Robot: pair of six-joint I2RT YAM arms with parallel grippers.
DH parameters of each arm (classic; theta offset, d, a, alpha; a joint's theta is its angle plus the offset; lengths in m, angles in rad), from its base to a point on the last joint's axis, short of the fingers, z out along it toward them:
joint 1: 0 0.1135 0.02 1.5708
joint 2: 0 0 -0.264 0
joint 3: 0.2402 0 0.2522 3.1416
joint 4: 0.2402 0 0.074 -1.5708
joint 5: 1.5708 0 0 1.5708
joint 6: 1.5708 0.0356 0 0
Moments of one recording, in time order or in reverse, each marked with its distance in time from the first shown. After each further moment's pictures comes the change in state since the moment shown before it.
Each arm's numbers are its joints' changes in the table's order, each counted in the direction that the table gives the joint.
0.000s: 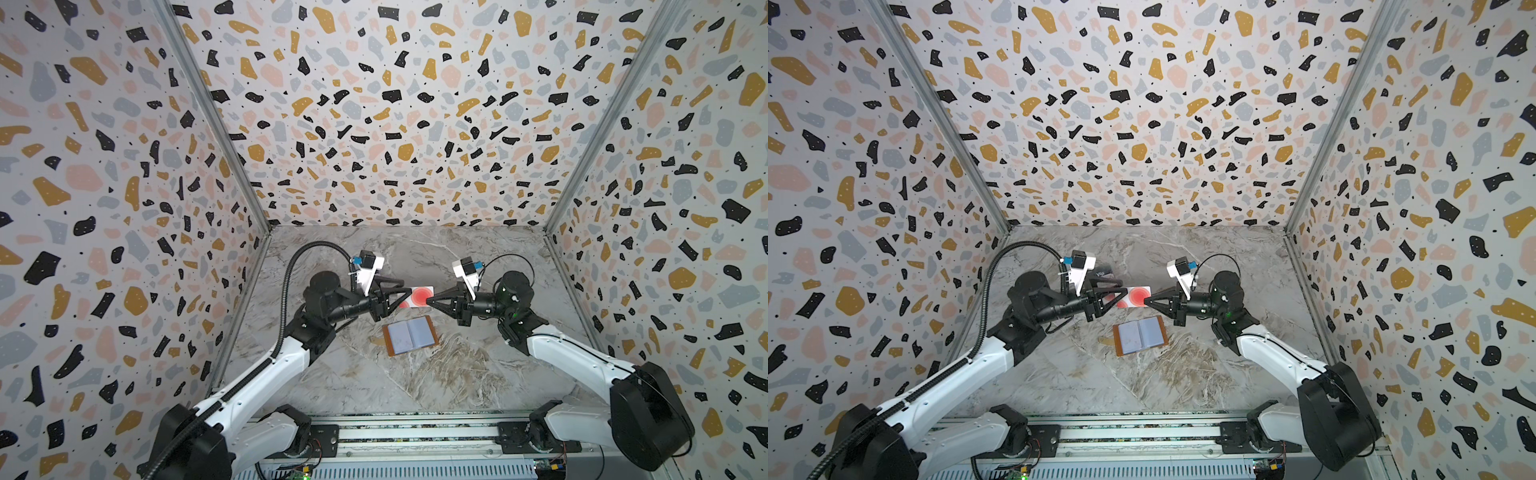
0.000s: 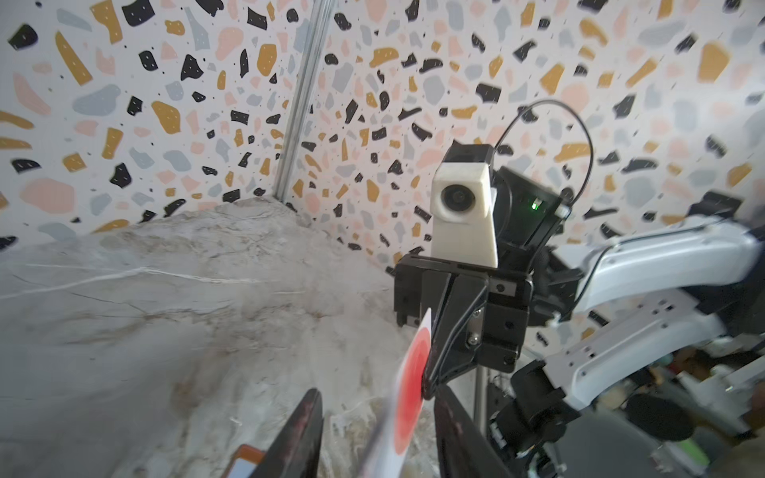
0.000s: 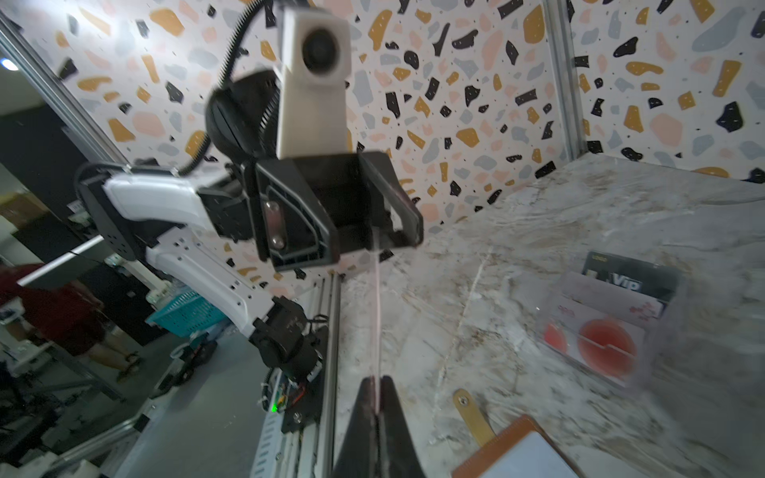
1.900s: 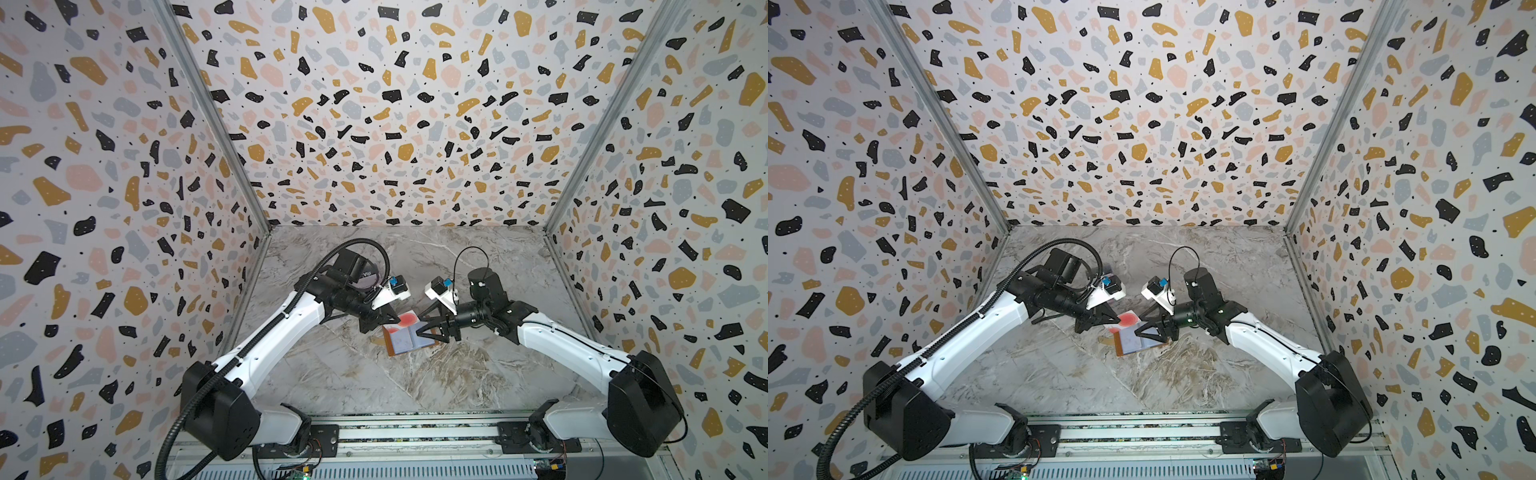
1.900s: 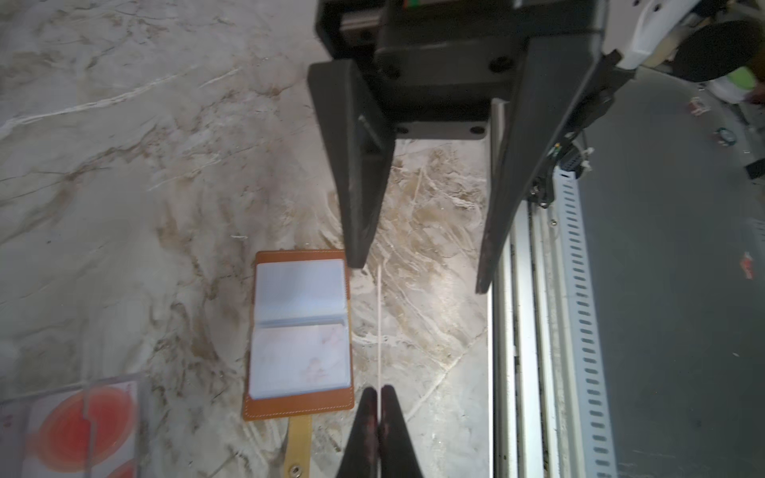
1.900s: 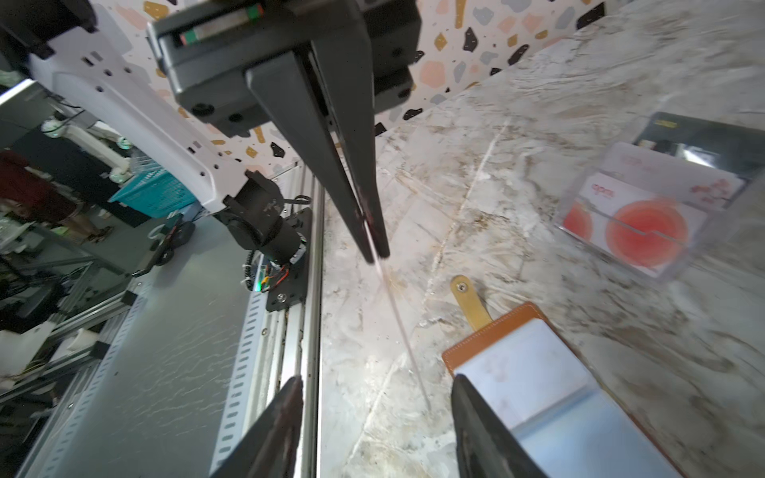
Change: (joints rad) left arm 0.013 -0.257 0.363 0.988 -0.028 0.855; right arm 0.085 -0.073 0.120 0.584 0.081 -0.433
